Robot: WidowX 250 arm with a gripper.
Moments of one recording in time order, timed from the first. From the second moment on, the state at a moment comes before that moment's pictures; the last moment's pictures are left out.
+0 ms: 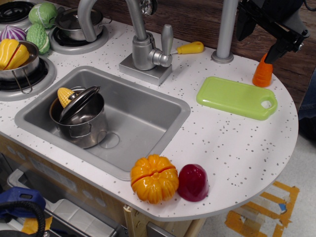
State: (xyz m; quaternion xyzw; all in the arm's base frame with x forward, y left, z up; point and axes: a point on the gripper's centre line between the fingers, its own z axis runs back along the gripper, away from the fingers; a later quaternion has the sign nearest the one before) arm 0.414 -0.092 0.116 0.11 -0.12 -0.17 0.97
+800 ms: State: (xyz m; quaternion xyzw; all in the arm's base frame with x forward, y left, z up) arm 0.466 -0.111 0.080 0.11 -0.12 -0.19 0.97
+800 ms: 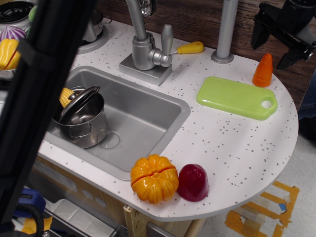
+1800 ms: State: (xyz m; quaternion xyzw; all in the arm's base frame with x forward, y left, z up) arm 0.502 -0.098 0.047 0.07 -0.17 -0.22 0.96
